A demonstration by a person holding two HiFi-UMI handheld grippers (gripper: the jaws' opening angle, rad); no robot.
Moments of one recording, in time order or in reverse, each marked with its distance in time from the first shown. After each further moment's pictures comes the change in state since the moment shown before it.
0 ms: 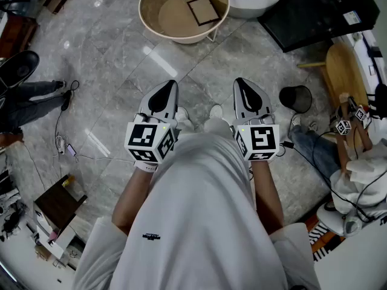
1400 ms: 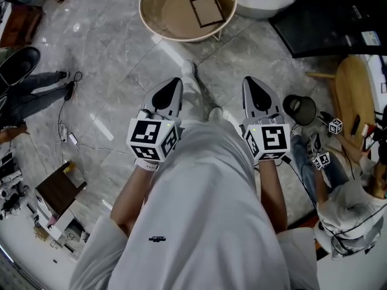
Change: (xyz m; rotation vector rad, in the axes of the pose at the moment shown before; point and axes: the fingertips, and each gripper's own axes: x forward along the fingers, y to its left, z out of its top) left arm 0.121 -0.007 0.013 -0.009 0.088 0.053; right arm 0.077 -0.109 -0.009 0.051 0.030 0.092
